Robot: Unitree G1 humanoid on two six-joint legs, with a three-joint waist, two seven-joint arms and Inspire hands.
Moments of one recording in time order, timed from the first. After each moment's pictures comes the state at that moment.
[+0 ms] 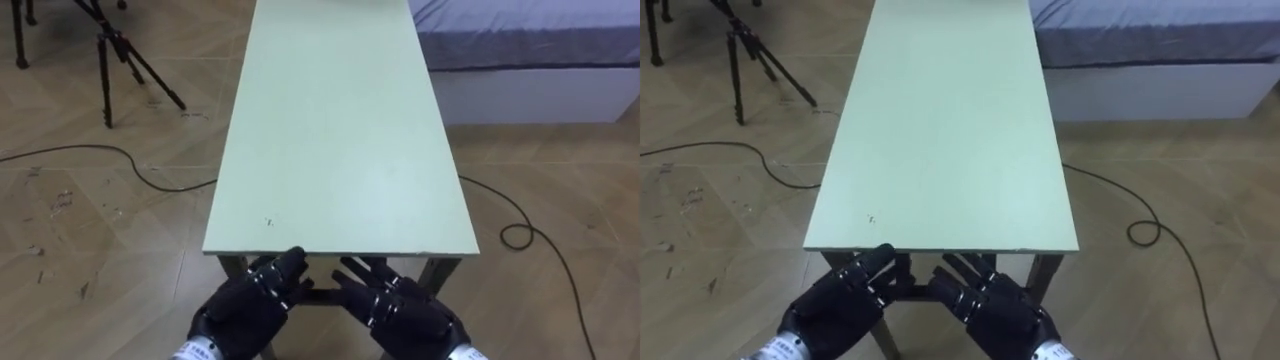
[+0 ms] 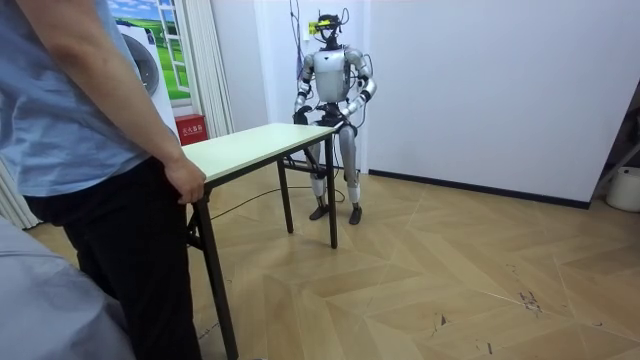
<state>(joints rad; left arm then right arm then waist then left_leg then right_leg) 0.19 0.48 -0.40 0.13 -1.54 0.13 -0.08 0.20 -0.46 0.45 0.18 1.23 0.14 0.29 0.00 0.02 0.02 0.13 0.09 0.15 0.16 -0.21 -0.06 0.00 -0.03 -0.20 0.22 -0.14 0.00</state>
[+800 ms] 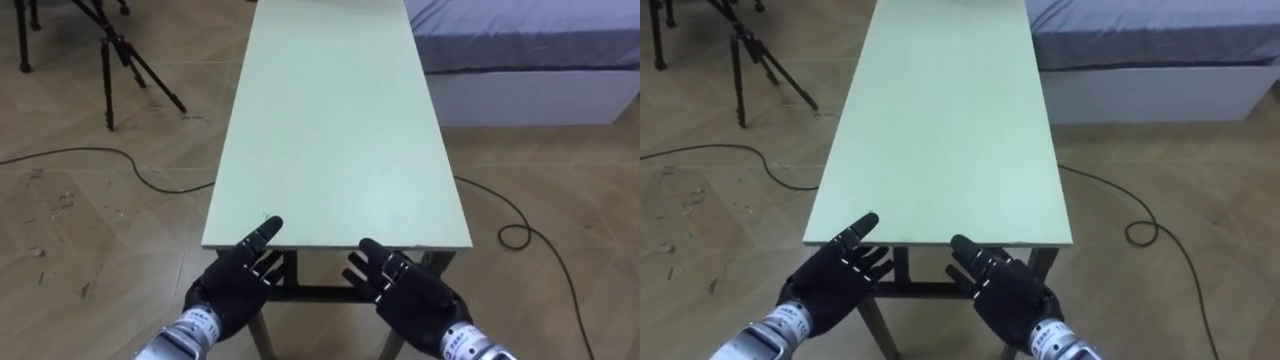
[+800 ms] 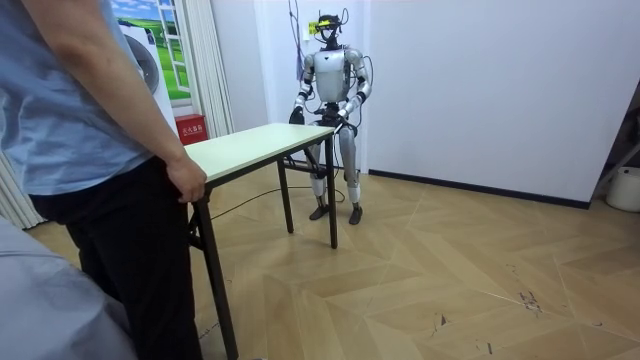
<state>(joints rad) 0.14 0.33 -0.26 0.18 -1.54 0.20 0.10 0.17 -0.38 0.35 0.19 1.46 0.20 0.10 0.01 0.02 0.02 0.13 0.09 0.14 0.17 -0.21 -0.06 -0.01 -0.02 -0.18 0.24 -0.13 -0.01</state>
